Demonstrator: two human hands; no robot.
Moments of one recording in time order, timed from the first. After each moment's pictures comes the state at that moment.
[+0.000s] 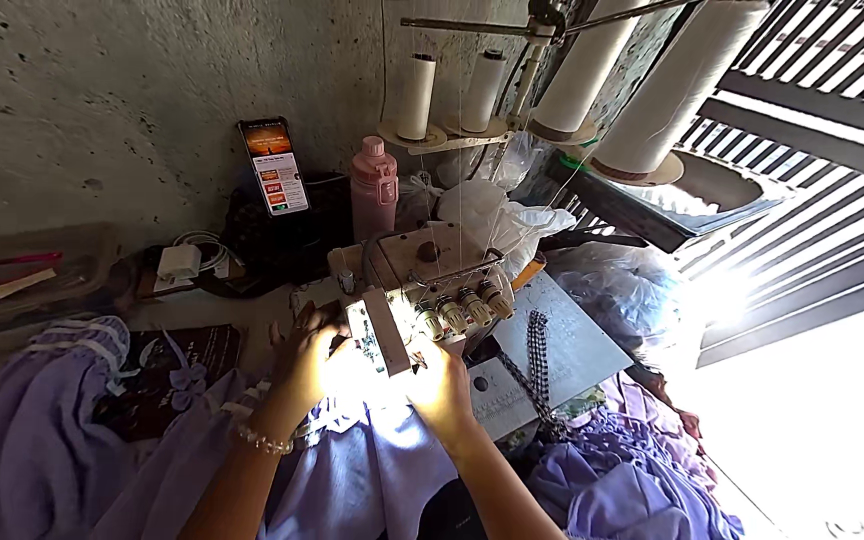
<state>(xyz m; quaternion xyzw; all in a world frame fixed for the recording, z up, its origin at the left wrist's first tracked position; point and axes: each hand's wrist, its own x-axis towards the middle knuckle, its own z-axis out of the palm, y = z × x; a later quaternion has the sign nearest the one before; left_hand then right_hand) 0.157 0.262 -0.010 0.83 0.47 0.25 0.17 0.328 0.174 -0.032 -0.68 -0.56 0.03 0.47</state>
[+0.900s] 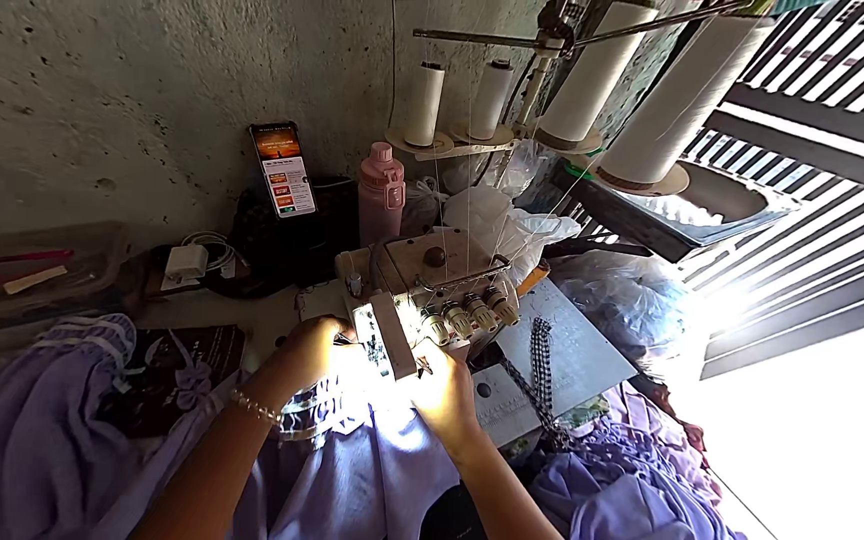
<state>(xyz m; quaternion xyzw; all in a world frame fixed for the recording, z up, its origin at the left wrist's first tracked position) 0.158 0.280 0.039 0.84 0.45 0.07 0.30 0.329 0.175 -0.037 -0.67 -0.56 0.03 0.48</state>
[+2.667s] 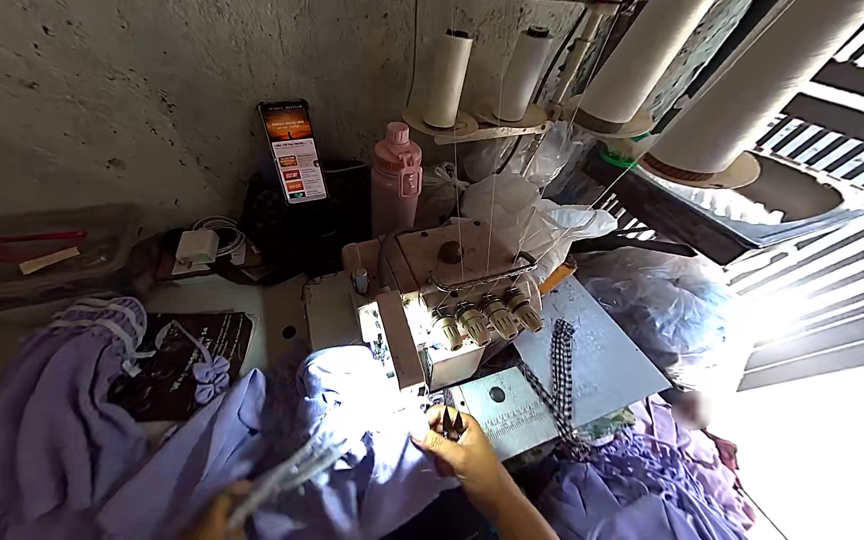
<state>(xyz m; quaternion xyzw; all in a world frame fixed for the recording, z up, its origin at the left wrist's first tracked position) 0.048 0.100 -0.046 0.72 0.66 0.13 0.17 0.350 0.122 -0.084 -0.45 -0.41 0.56 0.55</state>
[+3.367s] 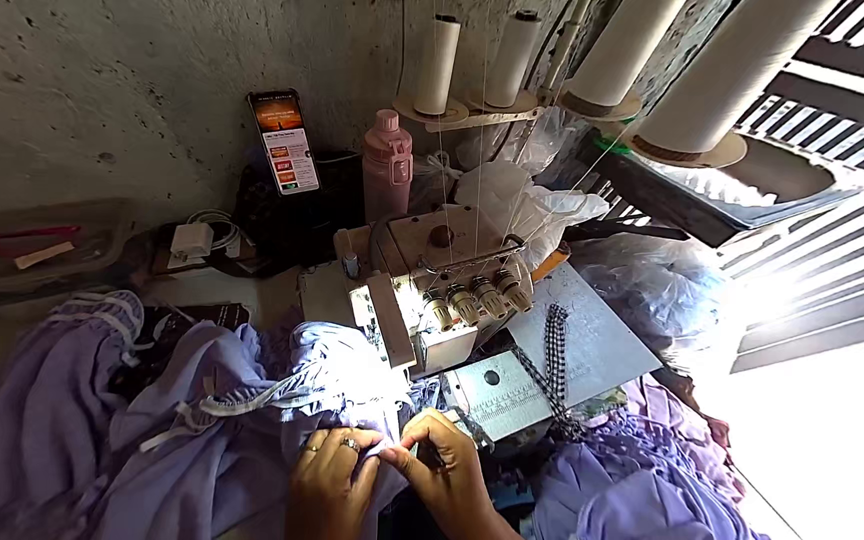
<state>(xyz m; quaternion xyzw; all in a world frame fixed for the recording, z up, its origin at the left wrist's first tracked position) 0.156 0.121 -0.066 0.79 0.47 0.40 0.03 0.315 0.097 -0.080 -0.46 -0.59 0.27 0.61</state>
